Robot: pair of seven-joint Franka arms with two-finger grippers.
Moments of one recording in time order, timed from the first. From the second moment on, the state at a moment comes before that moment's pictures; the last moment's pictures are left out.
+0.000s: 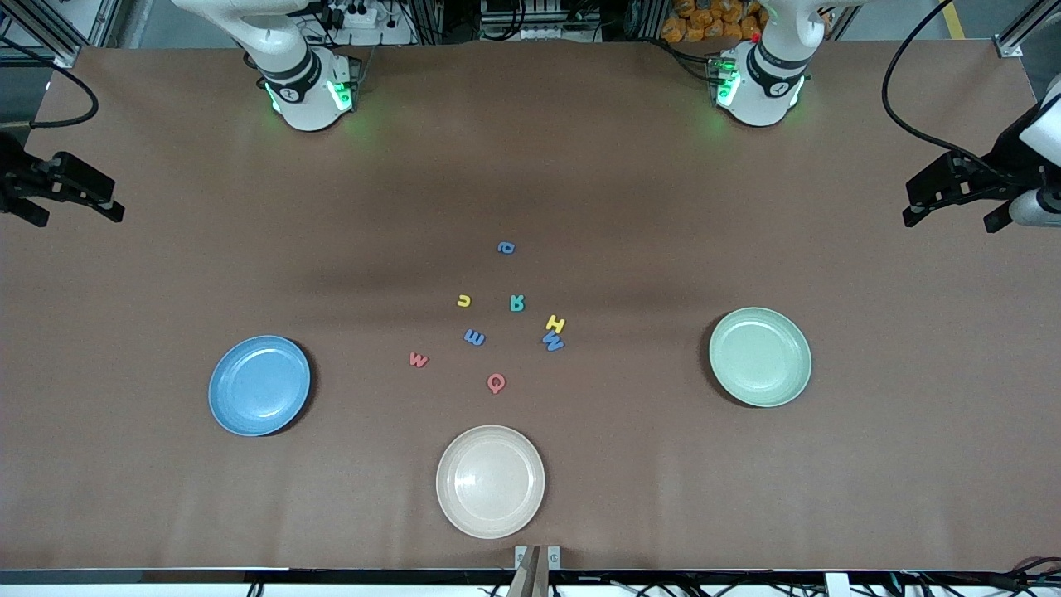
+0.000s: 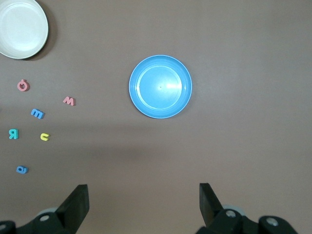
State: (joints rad) left arm 0.04 0.02 -0.12 -1.49 -0.02 1.59 -0.01; right arm 0.01 -0.02 -0.04 -1.54 0.04 1.56 -0.07
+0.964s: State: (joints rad) left arm 0.05 0.27 -0.12 -1.71 -0.01 1.89 -0.01; right arm 0.01 0.02 -0.04 -1.54 0.03 1.57 -0.07
